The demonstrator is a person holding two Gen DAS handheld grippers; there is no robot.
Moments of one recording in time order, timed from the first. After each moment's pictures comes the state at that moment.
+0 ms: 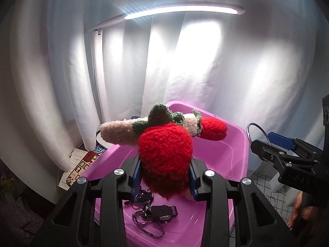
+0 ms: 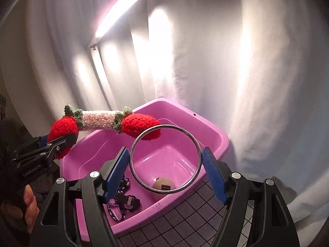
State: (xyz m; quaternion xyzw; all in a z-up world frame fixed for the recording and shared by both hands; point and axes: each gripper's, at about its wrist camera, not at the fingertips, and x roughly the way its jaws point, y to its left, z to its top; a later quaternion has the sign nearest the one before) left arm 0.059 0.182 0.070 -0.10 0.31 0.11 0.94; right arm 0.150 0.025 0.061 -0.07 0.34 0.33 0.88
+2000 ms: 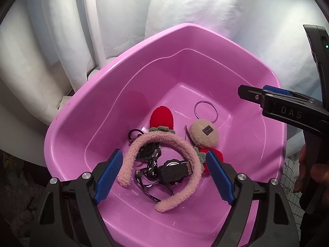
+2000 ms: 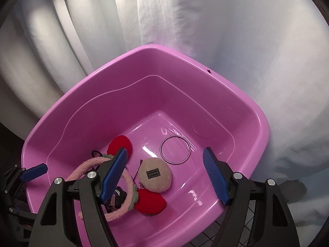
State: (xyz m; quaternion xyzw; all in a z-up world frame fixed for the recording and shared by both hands) left arm 0.089 0.202 -0.023 -0.13 0.50 0.10 0.85; right arm 0.217 0.079 -0.006 -0.12 0.48 0.26 0.83
